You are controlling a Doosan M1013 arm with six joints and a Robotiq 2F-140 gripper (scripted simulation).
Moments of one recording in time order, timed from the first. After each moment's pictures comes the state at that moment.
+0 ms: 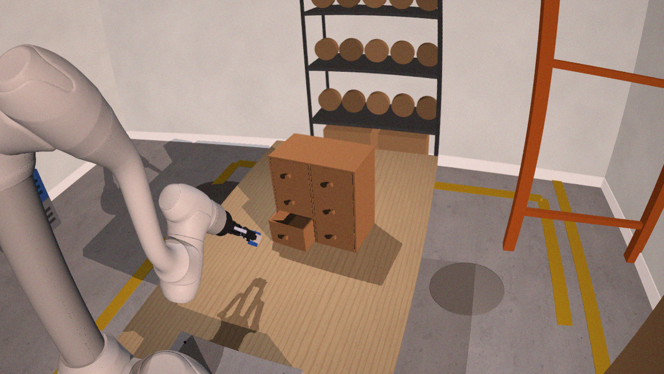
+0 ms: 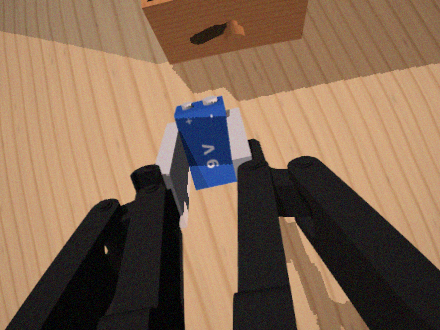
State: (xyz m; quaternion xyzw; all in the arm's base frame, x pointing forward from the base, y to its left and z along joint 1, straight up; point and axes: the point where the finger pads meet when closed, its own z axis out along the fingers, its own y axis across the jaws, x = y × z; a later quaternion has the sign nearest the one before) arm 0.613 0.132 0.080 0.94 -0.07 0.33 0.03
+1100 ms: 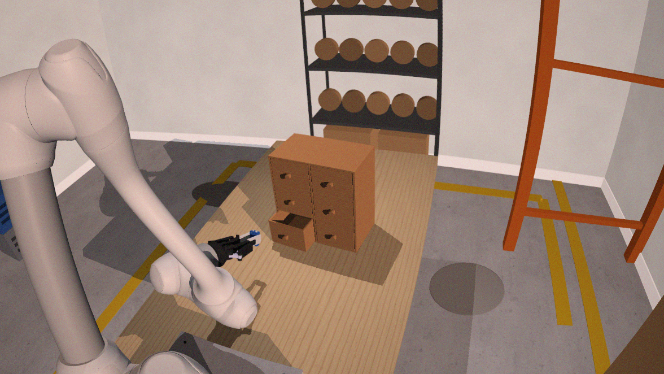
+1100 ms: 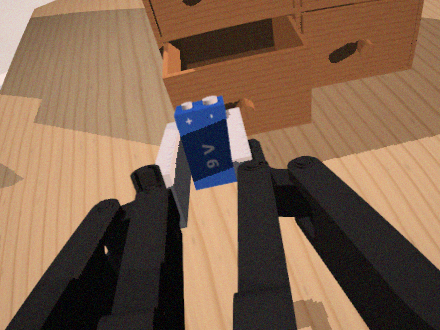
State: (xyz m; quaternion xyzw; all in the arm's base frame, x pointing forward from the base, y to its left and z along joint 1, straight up) arm 0.604 0.132 0.074 0.83 -0.06 0.55 0.05
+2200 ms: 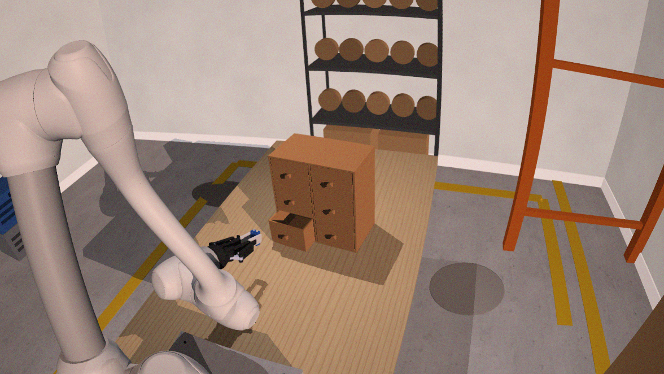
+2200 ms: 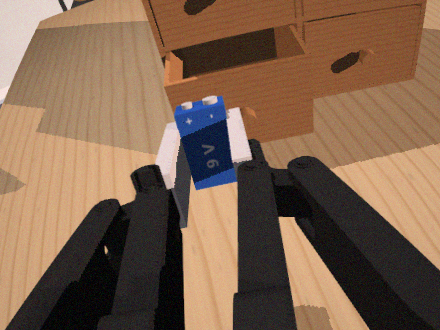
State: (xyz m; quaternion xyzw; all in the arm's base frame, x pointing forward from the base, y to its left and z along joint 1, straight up) arm 0.607 0.130 0.073 0.82 -0.06 0.57 0.05
